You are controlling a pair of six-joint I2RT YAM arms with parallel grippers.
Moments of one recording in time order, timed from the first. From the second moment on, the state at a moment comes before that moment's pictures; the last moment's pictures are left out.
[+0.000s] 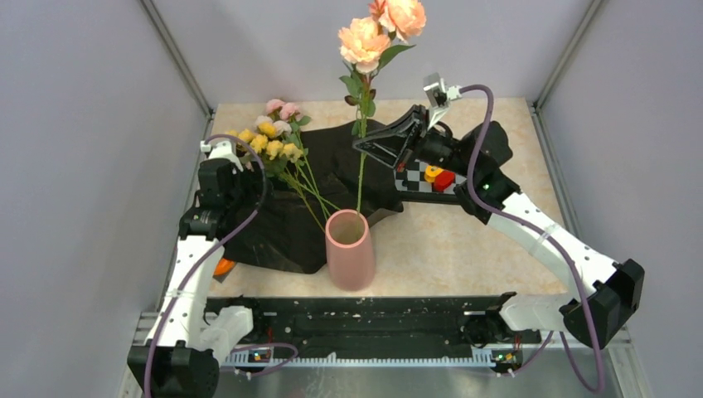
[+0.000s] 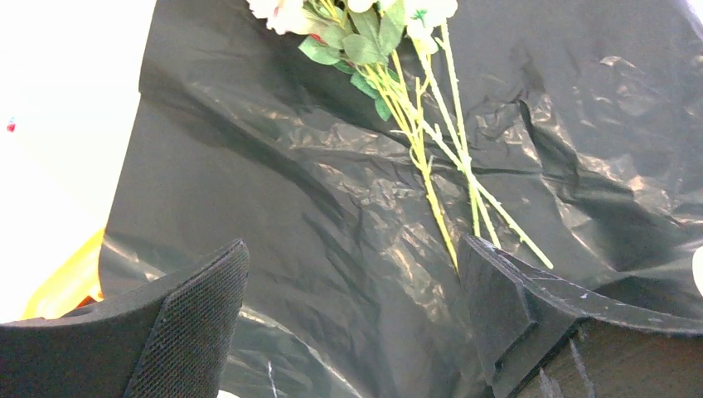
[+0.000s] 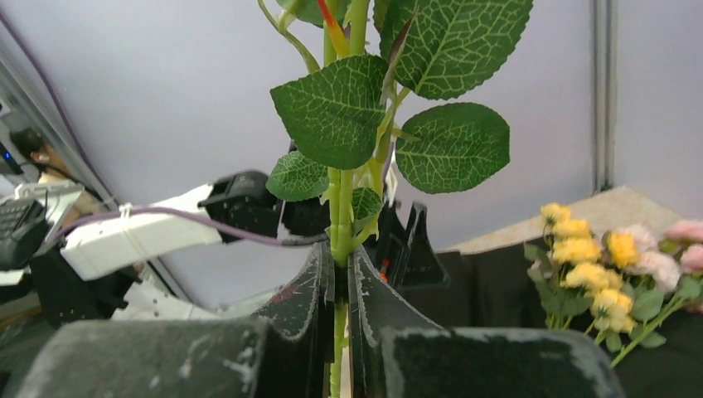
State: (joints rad) left arm -0.03 0.94 0.92 -0.54 -0.04 -0.30; right arm 0.68 1.24 1.23 0.46 -0.62 0.57
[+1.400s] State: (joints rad) left arm -0.03 0.94 0.89 -0.52 -0.10 -0.28; right arm 0.84 1.19 0.78 0.56 -0.54 0.42
